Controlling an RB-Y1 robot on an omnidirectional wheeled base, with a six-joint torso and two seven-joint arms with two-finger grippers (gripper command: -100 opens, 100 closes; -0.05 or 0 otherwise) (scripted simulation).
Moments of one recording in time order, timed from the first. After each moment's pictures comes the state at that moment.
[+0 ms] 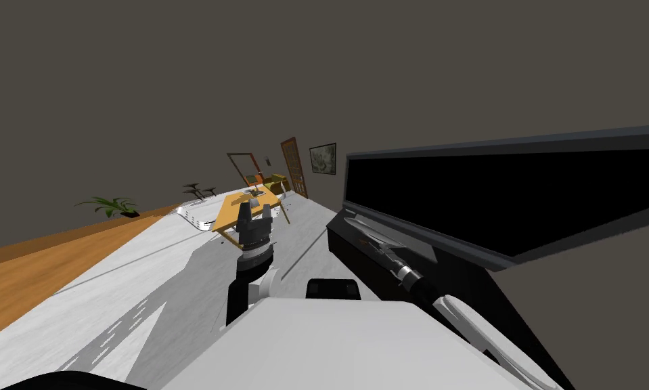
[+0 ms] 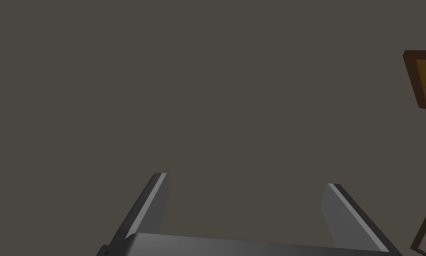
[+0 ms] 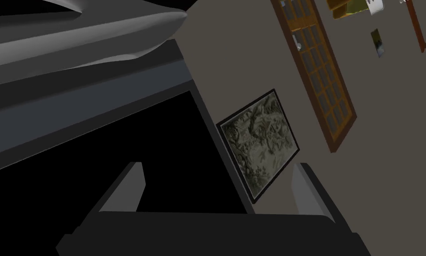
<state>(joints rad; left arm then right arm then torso) 0.54 -0.01 -0.04 -2.37 0.02 -0.61 -0.14 0.62 -0.56 0.06 -1.89 0.81 -0.28 -0.10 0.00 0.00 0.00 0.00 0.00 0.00</state>
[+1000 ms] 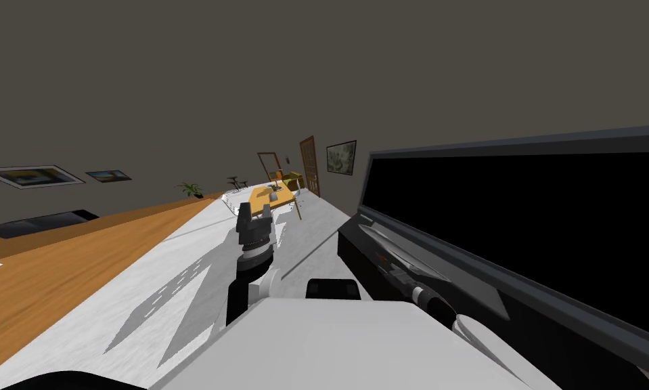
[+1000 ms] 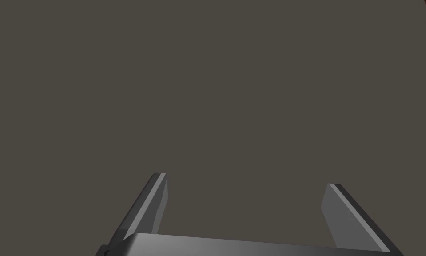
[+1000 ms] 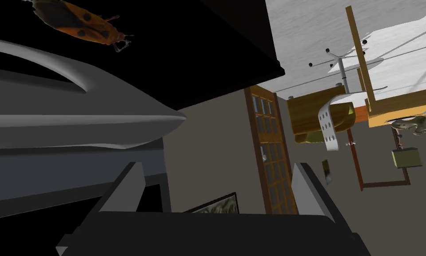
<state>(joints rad) 0.54 -0.01 -0.04 -2.37 0.02 -0.61 -0.14 0.65 -0.64 0.09 -1.66 1.06 -0.29 -0.11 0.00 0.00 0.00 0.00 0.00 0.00</state>
